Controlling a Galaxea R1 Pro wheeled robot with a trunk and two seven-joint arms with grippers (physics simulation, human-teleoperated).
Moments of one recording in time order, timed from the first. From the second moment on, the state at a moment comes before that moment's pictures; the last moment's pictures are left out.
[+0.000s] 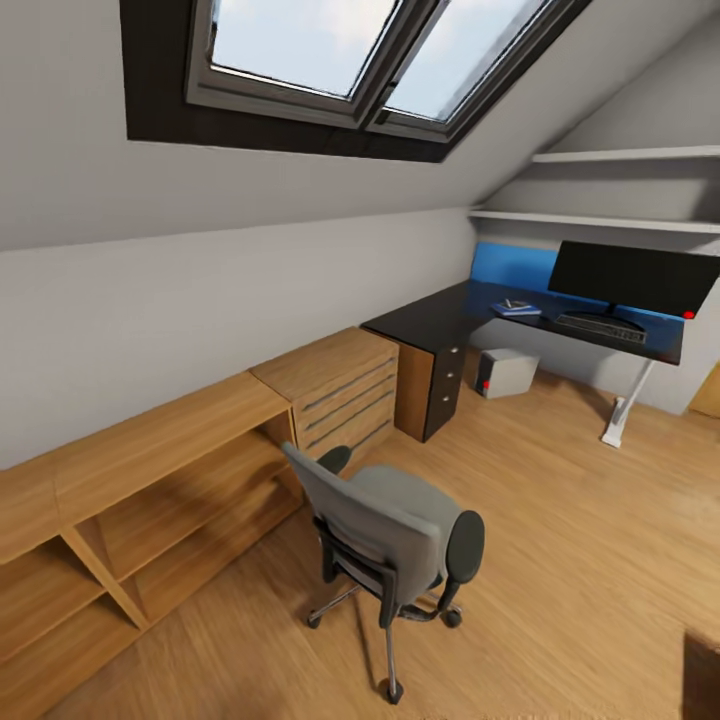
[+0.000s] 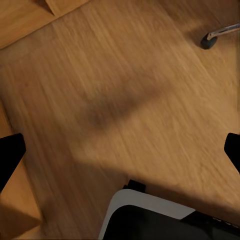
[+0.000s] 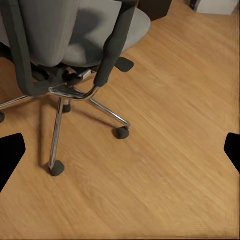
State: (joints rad) left arm -0.06 -0.01 -0.41 -0.31 0.53 -0.49 0.35; right arm -0.19 -0.03 0.16 0.02 0.12 -1.05 -0.27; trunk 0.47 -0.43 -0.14
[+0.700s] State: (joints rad) left arm -0.06 0.00 -0.41 -0.31 0.54 -0.49 0.36; right arm -0.19 -0.03 0.16 0.02 0.12 -1.05 -0.27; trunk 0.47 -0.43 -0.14
